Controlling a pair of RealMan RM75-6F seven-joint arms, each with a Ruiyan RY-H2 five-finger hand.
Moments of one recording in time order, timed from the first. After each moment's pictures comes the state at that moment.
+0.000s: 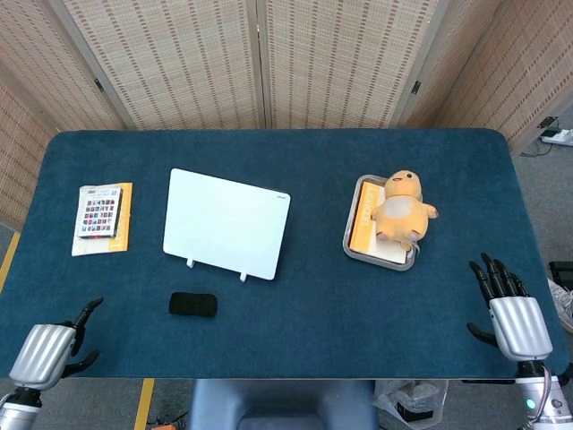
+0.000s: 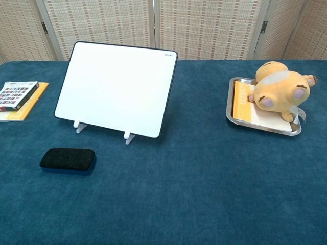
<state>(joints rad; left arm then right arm) -0.09 -1.12 0.06 -1.66 1.65 1.43 0.16 0.07 -1.15 0.03 -1.66 -1.53 1.46 -0.23</state>
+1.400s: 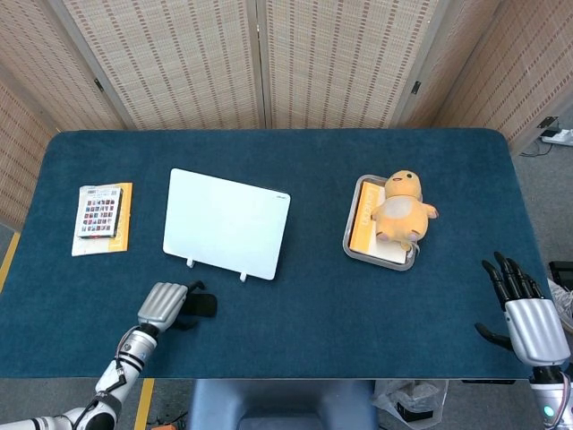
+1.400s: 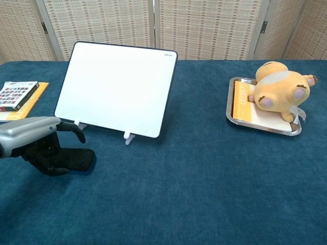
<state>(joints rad) -0.49 -1.51 -0.10 -1.63 1.12 1.00 0.43 0.05 -1.11 0.03 -1.64 -1.58 1.52 -0.10</state>
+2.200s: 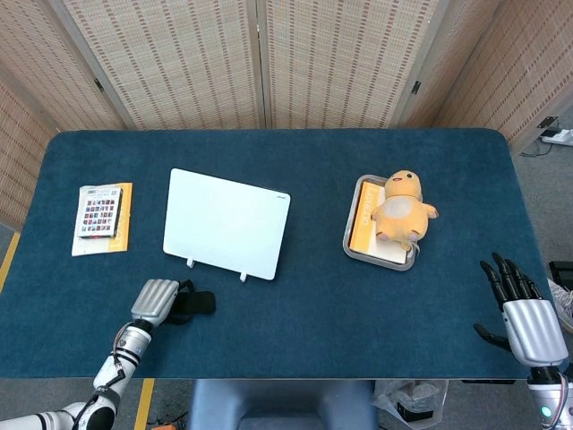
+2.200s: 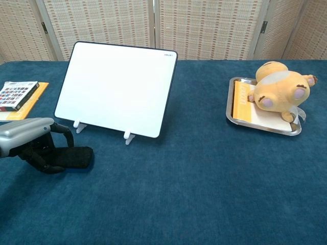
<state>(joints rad) -0.49 -1.55 -0.09 -1.50 1.14 1.03 0.33 0.05 -1.12 0.03 -1.64 -1.58 1.52 -0.12</state>
